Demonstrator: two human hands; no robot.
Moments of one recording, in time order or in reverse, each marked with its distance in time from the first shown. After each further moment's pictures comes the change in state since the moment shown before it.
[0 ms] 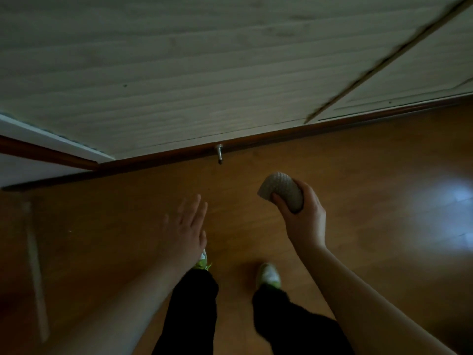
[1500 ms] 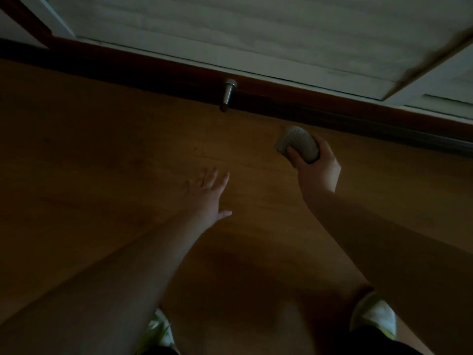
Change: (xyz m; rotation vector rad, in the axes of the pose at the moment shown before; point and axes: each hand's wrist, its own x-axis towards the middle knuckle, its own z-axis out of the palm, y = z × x) left_hand 0.204 0.101 0.248 -0.126 -0.081 -0.341; right_hand 0.186 0.254 0.165 0.129 -0.240 -0.167
